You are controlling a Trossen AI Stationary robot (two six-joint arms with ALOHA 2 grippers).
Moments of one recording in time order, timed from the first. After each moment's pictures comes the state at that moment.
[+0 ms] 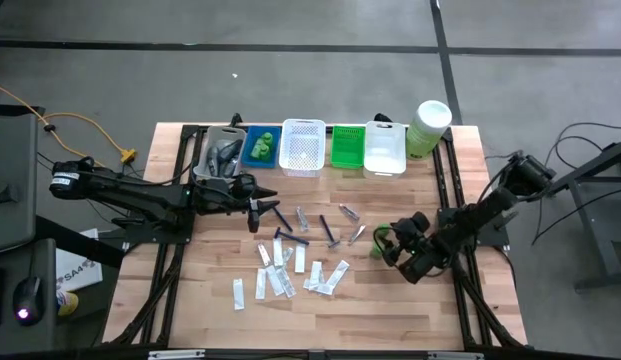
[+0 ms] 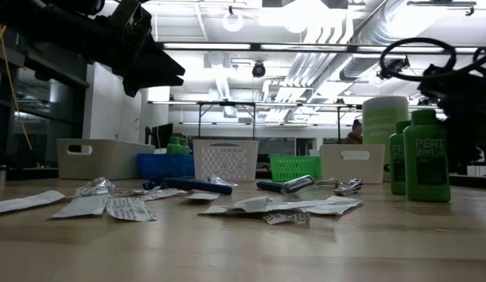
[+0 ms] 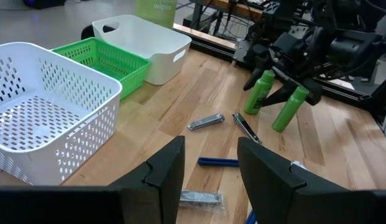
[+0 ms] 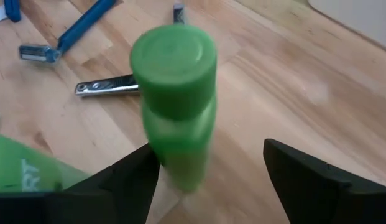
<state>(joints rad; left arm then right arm) -0.03 0.98 0.41 0.34 -0.27 -0.32 0.66 1.40 0.43 -0.36 0.84 1.33</state>
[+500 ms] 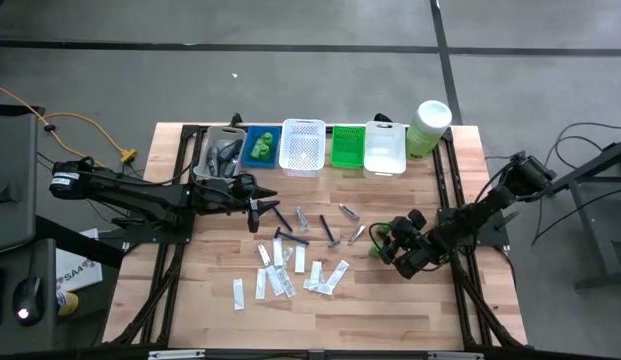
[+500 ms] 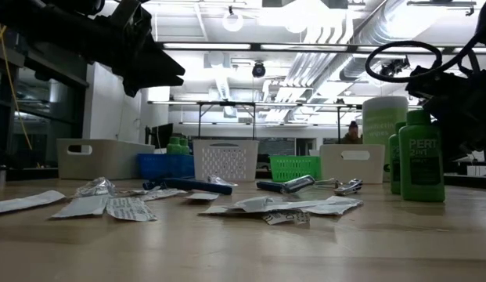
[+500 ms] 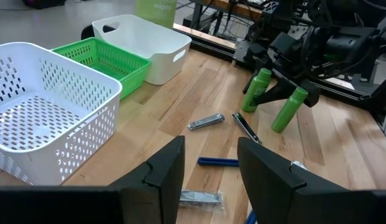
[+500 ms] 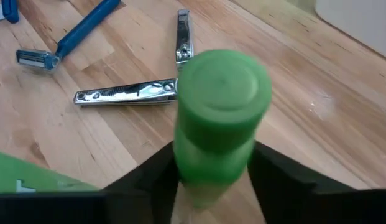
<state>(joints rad) -0.03 0.98 0.41 0.34 -0.27 -0.32 0.59 1.40 0.43 -0.29 0.82 1.21</state>
